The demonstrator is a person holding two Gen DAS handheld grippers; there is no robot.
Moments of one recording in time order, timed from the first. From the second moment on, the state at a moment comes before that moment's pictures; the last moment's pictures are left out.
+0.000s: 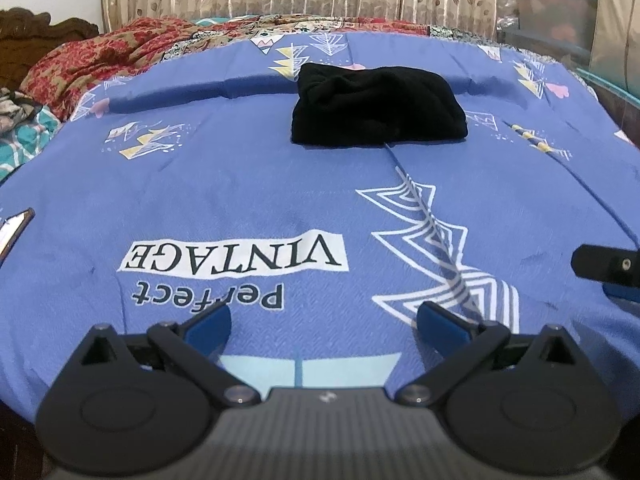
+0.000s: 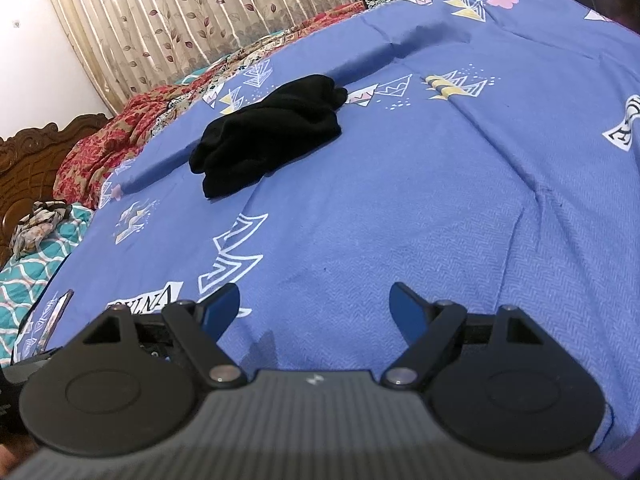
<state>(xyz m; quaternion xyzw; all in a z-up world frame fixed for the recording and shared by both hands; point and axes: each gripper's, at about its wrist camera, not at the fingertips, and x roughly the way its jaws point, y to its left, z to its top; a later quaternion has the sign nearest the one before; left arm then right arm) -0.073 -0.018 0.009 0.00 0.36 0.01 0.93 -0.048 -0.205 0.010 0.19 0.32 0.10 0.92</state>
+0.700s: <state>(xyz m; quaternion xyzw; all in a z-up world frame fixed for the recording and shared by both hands) -0.075 -0.019 0.008 0.02 0.37 0.04 0.93 -0.055 -0.210 0.014 0.20 0.31 0.10 0.92</state>
